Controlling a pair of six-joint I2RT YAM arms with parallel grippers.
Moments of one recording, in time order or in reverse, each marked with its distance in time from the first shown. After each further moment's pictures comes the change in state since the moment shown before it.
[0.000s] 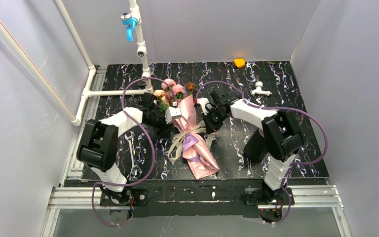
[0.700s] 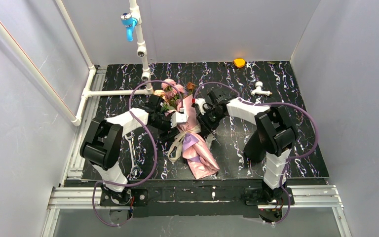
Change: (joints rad) left arm -0.082 0.054 0.010 0.010 -0.022 0.140; right arm 0.000 0.098 0.043 0.029 -0.115 0.000
